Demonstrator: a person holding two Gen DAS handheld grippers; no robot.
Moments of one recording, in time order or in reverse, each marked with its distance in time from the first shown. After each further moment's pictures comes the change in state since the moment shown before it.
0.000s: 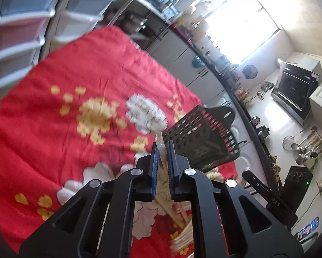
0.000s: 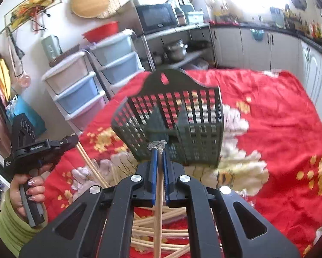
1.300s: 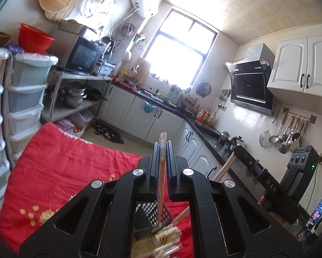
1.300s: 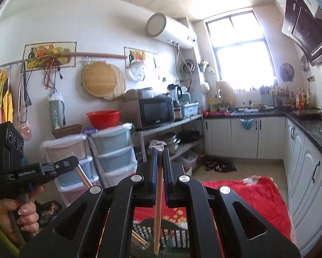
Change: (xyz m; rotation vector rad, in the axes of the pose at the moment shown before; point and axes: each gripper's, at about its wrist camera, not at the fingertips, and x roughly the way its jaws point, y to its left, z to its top) left arm -0.039 -0.195 0.084 0.379 -0.297 -0.175; right arm -0.117 0.014 0.134 -0.115 -0.575 -0.092
